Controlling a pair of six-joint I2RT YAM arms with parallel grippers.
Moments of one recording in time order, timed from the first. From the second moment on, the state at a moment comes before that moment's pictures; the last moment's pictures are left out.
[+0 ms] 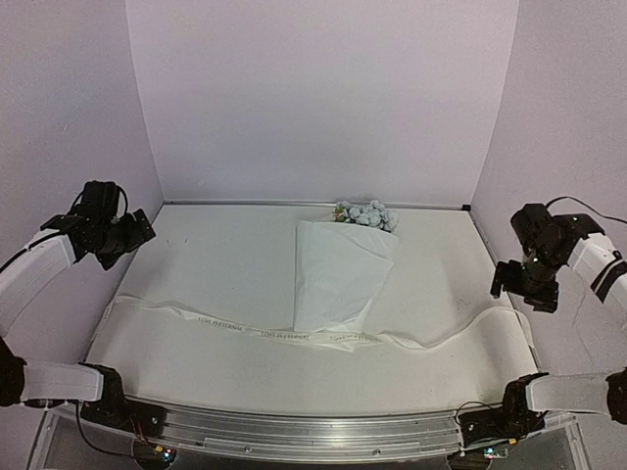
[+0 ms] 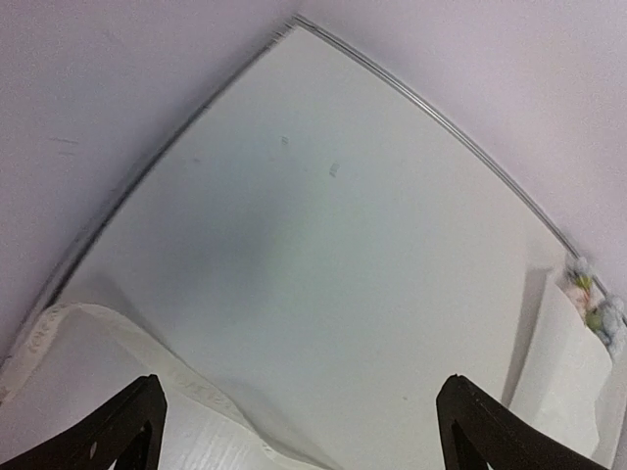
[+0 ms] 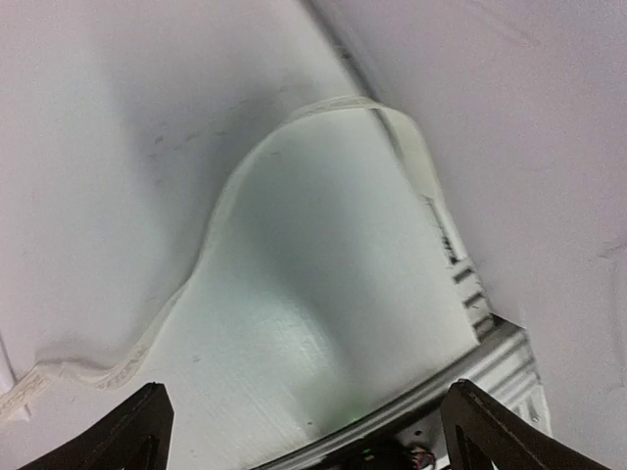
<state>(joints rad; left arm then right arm) -0.12 1.09 0.94 -0.59 -0.20 -0.67 0.13 1.08 1.07 -1.30 0.27 0.58</state>
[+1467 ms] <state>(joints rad) -0.64 2.01 1.23 0.01 0.58 -0.68 0.59 1.54 0.83 -0.25 -0.03 0.91</state>
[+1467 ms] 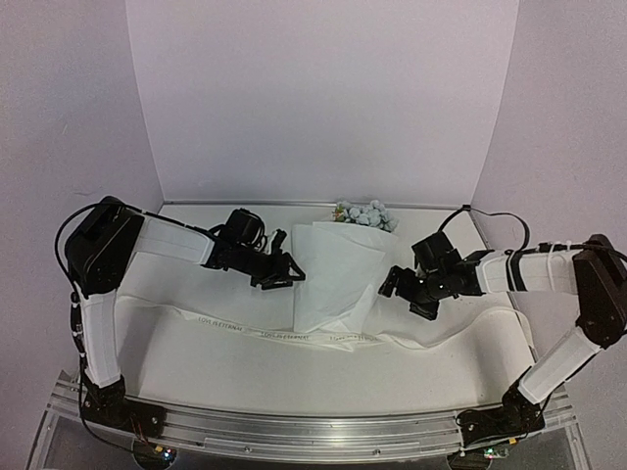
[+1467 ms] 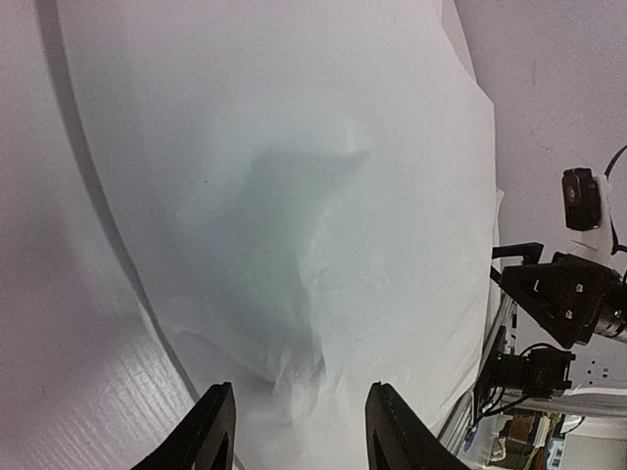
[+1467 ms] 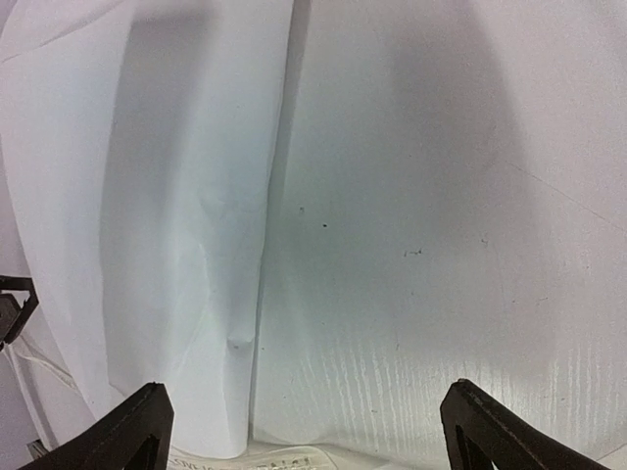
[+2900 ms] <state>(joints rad) -0.73 2.18 1.44 -0.07 0.63 -0.65 0.60 1.93 1.07 -0.09 -0.19 1.01</state>
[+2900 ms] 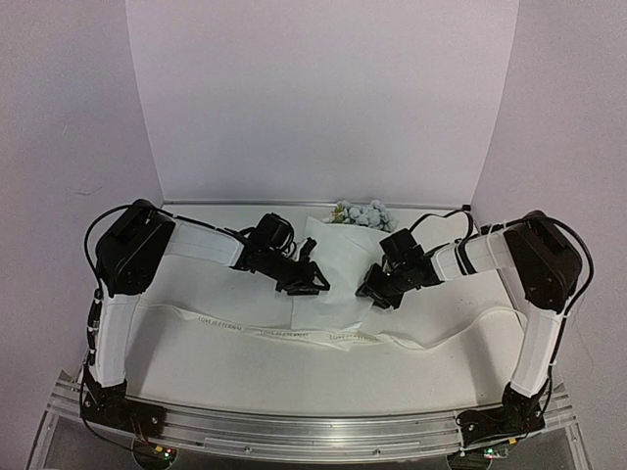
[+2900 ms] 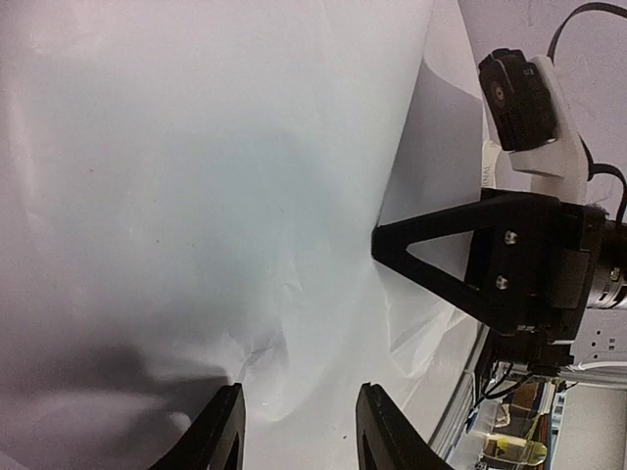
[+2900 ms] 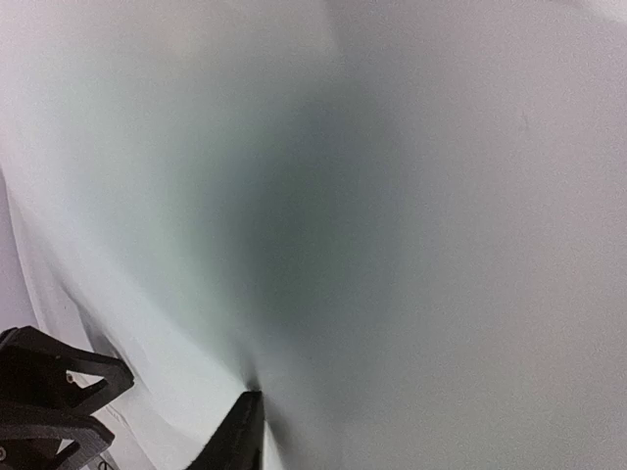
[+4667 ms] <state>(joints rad) -0.72 1.76 0.79 0.03 0.45 -0.66 0.54 2.13 1.55 -0.49 -0.20 1.13</state>
